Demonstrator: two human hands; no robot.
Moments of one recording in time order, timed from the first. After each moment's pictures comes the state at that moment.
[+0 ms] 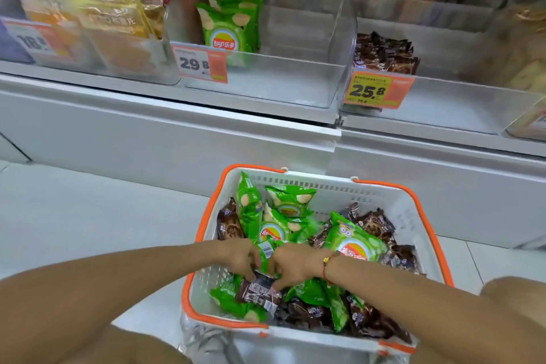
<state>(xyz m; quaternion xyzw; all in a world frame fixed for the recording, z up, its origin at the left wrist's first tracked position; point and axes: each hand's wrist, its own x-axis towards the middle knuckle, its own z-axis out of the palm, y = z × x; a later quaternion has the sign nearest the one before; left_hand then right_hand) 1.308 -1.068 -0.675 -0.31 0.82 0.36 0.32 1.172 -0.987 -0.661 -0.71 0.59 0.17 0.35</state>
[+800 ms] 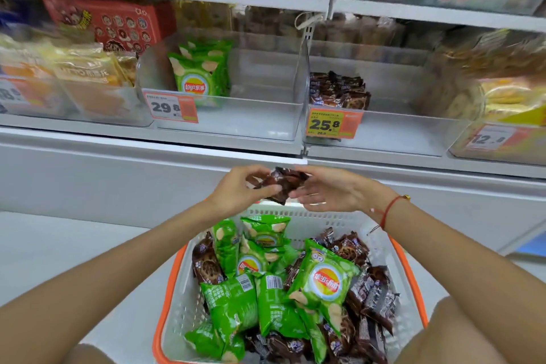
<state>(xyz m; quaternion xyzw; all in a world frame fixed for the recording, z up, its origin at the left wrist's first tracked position) 1.242 -1.094 -0.534 -0.32 0.80 0.45 -0.24 1.063 -1.010 -0.499 -0.27 0.65 -0.34 0.62</state>
